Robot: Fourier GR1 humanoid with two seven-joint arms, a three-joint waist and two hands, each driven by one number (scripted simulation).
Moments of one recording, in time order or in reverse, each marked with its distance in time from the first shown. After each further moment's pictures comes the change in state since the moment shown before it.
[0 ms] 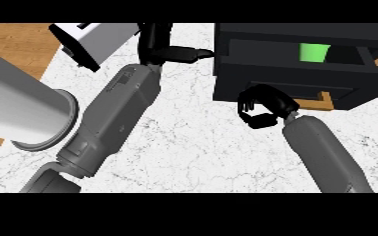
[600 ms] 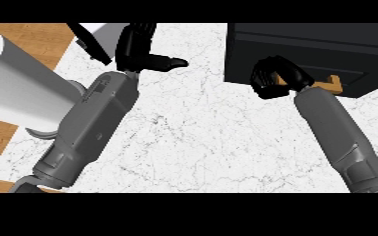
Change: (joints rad) left arm 0.130 0.096 -0.011 -0.124 0.014 -0.116 0.047; right arm -0.234 -0.019 -0.196 0.349 -0.070 -0.081 -0.163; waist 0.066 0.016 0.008
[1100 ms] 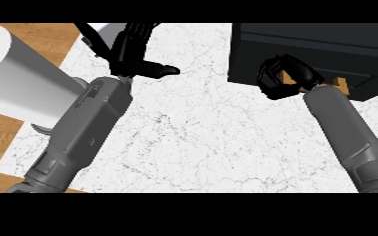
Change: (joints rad) left arm 0.056 0.032 -0.015 -0.045 0.000 -0.055 0.013; right arm 0.003 -0.033 -0.044 0.004 -0.083 0.142 -0.023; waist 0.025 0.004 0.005
